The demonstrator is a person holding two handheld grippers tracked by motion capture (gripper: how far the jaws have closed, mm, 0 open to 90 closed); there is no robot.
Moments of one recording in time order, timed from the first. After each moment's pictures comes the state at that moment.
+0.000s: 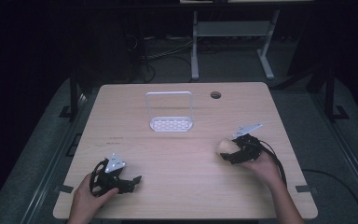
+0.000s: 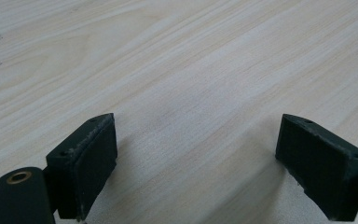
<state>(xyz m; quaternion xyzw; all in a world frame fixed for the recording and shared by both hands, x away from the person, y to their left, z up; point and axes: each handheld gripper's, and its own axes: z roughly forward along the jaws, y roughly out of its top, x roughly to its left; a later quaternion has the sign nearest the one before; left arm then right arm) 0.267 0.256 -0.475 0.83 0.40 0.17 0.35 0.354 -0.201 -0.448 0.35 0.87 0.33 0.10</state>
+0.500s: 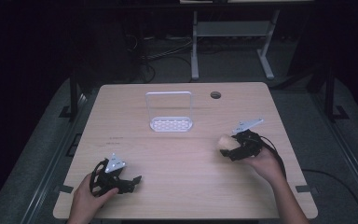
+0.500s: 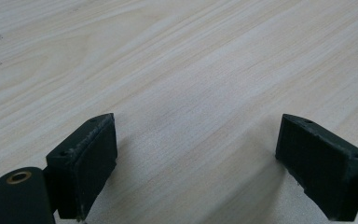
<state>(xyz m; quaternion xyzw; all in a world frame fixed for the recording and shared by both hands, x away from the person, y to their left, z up) 0.267 0.256 -0.475 0.83 0.40 0.17 0.35 0.355 -0.197 -0.425 0.33 0.87 0.34 0.11</state>
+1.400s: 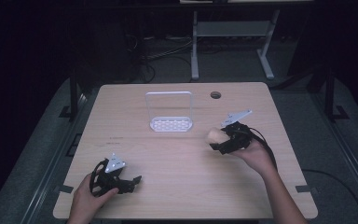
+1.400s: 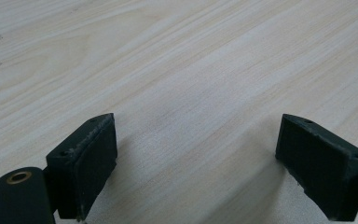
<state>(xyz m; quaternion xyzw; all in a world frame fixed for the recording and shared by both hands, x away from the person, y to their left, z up) 0.267 0.256 -0.475 0.83 0.40 0.17 0.35 0.369 -0.164 -0.404 0.30 0.88 0.35 0.11</state>
